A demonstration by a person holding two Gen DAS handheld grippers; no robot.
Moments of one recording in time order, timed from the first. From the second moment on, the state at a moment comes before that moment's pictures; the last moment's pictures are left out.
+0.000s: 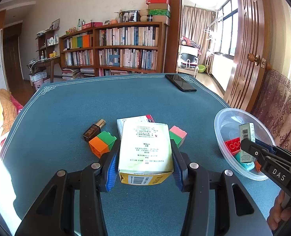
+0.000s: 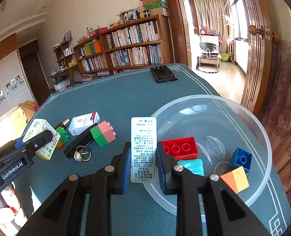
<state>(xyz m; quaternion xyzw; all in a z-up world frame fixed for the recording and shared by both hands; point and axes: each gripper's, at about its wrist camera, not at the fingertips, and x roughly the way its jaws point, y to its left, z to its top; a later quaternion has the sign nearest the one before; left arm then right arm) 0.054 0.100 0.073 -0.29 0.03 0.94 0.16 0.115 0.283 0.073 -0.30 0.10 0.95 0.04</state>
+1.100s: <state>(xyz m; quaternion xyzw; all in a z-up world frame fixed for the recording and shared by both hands) 0.065 0.191 0.089 -0.27 0.06 0.93 0.24 0.113 0.372 0.073 -0.29 0.14 0.94 0.13</state>
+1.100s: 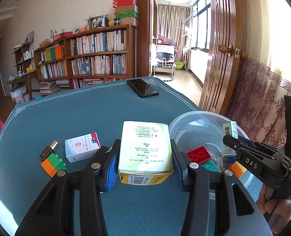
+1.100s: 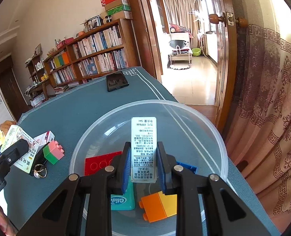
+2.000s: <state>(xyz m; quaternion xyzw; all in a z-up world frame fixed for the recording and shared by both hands) 0.058 0.263 0.079 -0.27 0.10 0.91 0.31 0.107 0.395 0.063 -0.31 0.16 0.92 0.16</state>
